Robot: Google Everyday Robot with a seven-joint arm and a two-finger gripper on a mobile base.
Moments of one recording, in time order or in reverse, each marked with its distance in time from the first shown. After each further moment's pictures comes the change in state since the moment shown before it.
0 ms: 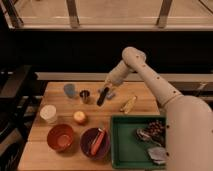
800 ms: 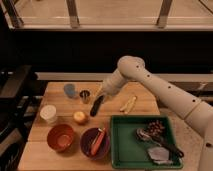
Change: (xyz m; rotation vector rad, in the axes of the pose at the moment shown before) arm -0.080 -0.017 0.003 0.015 0.058 -0.102
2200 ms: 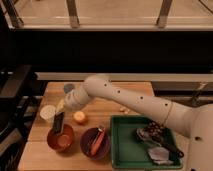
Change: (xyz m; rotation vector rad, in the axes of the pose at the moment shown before) arm -0.116 -0.130 0.107 0.231 -0.062 -0.373
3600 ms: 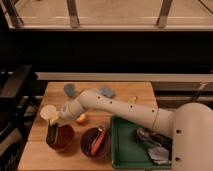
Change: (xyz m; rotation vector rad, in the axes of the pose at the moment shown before) arm -0.021 0.022 0.076 0.075 -0.052 0.008
